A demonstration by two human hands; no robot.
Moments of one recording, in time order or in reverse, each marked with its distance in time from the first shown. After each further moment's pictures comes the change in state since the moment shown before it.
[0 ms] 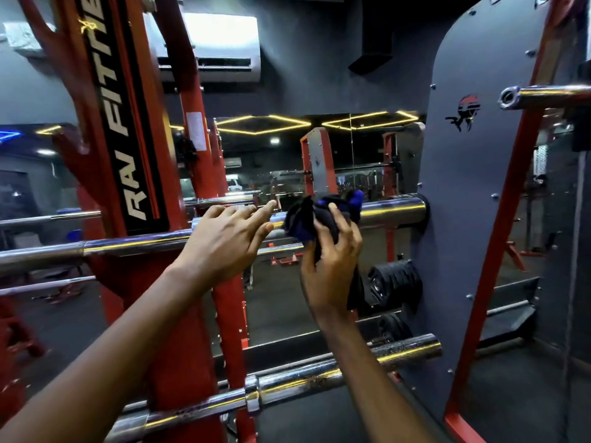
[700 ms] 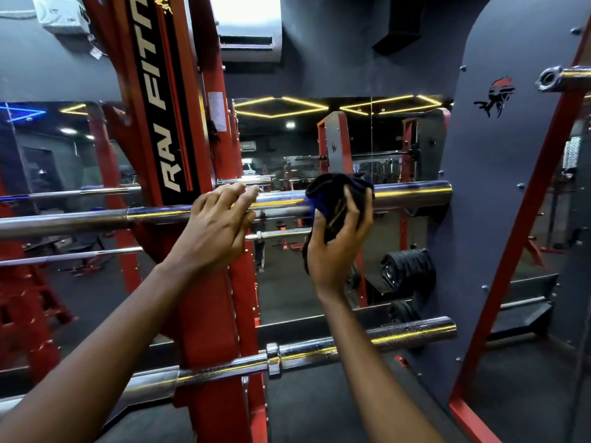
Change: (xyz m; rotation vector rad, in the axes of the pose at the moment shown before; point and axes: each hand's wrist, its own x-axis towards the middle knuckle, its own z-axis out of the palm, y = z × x) left_hand -0.054 -0.040 0.016 -0.153 0.171 -0.061; right_hand -0.016 -0.030 0.023 0.362 0.125 0.291
